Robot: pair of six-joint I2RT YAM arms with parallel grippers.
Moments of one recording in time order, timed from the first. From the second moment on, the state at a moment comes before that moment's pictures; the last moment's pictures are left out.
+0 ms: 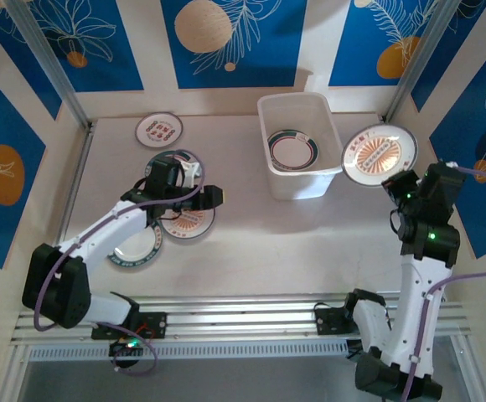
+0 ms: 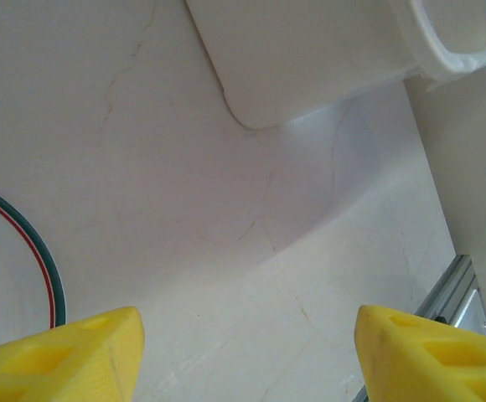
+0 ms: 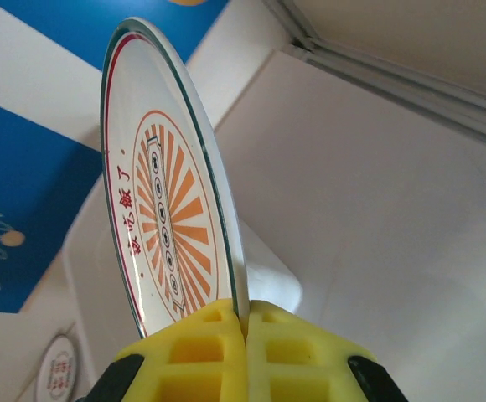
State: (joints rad) left arm -0.43 1.38 0.95 -0.30 0.52 -0.49; right arm -0.32 0.83 1.16 -0.82 -0.13 0.74
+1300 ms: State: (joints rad) left arm -0.39 1.70 1.36 -0.48 0.53 -0.49; right arm 0.20 1.97 1.73 -0.61 0.19 1.16
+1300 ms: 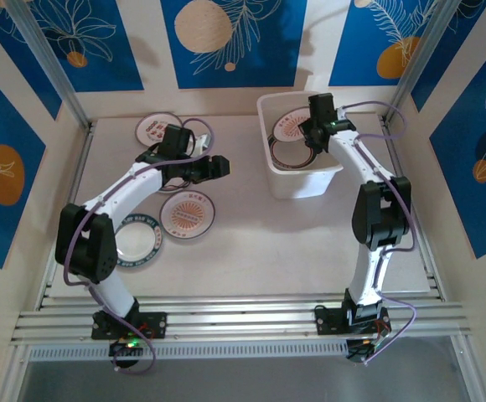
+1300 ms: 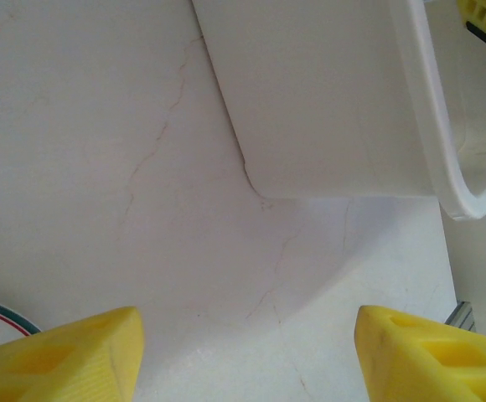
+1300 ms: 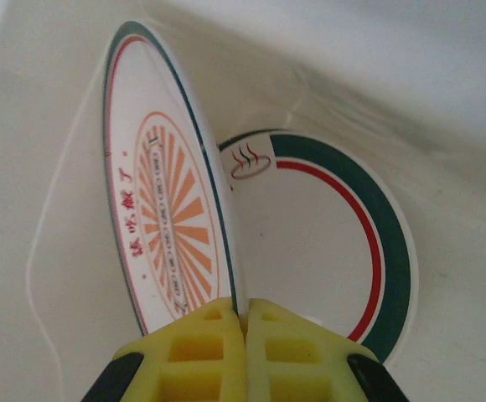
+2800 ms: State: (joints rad) left arm -0.34 1.43 1.10 -0.47 0.53 -0.49; right arm 0.32 1.83 1.77 -0.72 0.26 0.87
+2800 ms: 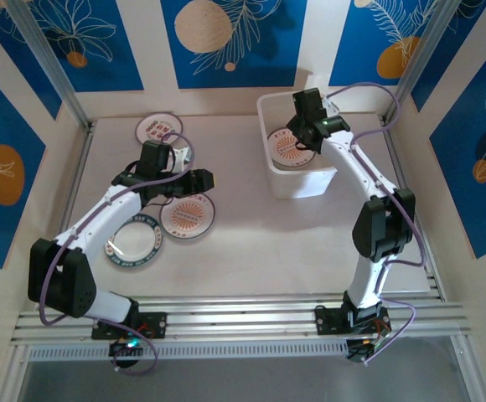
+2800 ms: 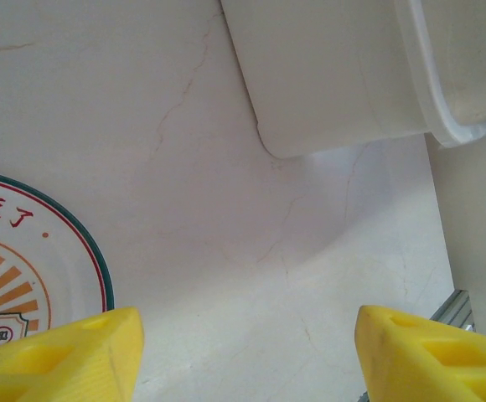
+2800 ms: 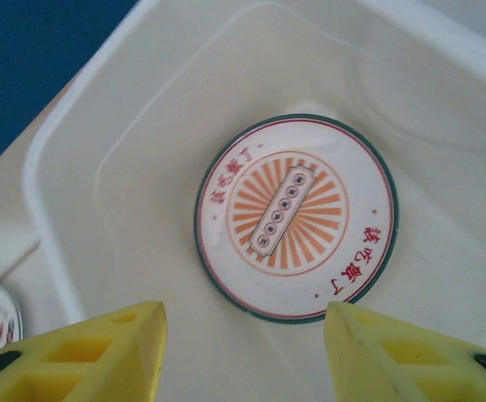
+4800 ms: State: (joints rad) left arm -0.33 1.05 0.90 -0.58 0.31 -0.49; right arm 0.54 1.61 1.40 -0.76 -0.13 0.42
